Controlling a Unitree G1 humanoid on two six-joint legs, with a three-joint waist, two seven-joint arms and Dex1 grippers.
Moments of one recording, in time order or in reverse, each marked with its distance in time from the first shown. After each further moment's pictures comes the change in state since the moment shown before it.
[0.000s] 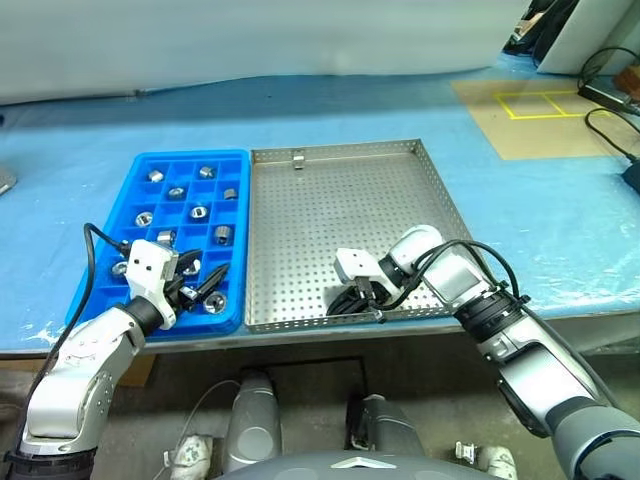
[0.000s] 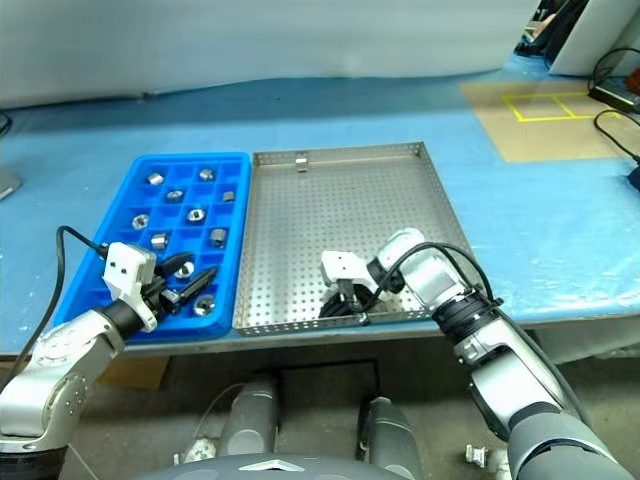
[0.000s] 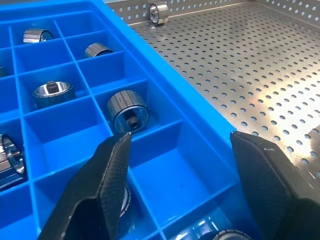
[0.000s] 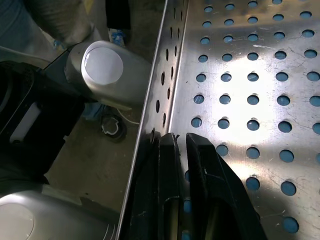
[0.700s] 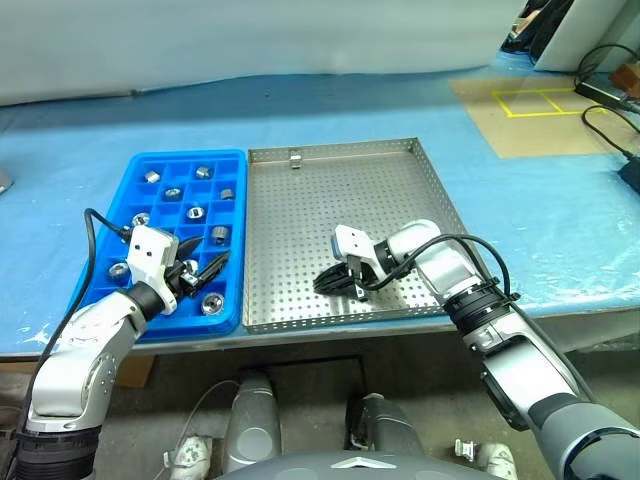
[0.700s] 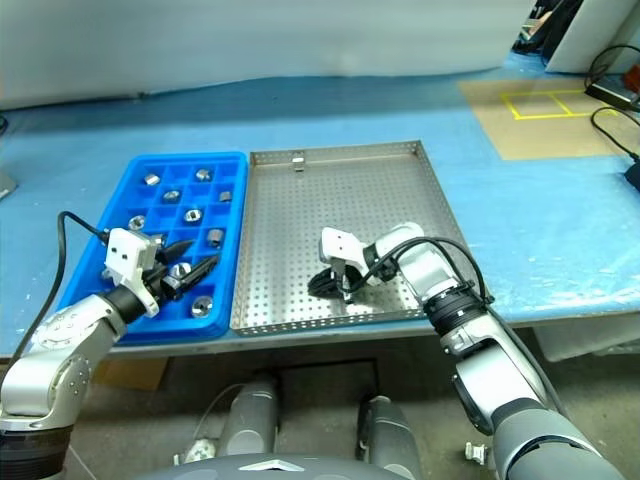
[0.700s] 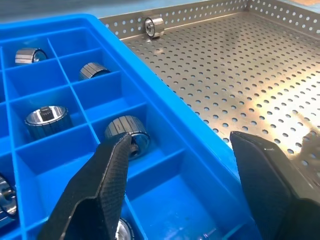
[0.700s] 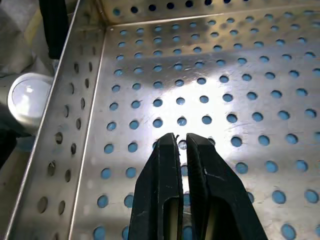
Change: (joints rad) left arm -0.087 0.009 0.000 0.068 0.001 -0.001 -0.029; right arm -0.035 0.111 -0.090 0.186 -0.025 -0.161 -0.170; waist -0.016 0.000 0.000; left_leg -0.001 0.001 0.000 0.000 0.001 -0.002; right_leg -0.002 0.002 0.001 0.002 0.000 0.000
